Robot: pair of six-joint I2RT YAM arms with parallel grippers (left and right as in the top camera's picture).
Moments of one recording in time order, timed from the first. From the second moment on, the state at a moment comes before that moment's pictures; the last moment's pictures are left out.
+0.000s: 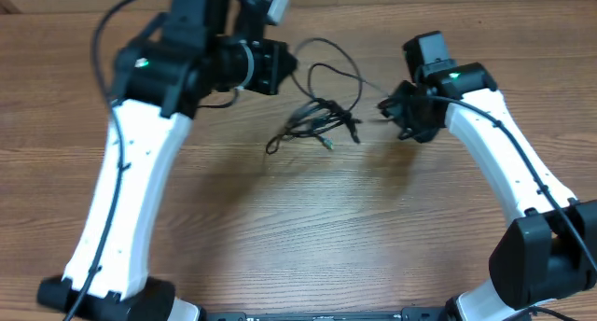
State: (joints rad) left arm -0.29 1.66 1.99 -1.13 0.49 -0.15; right arm 0.22 1.75 1.48 -1.02 -0.02 0.86
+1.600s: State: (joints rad) left arm -0.27 1.66 1.90 -1.23 0.48 -0.11; right arm 0.09 1.64 1.59 -1.10 -0.27 0.62
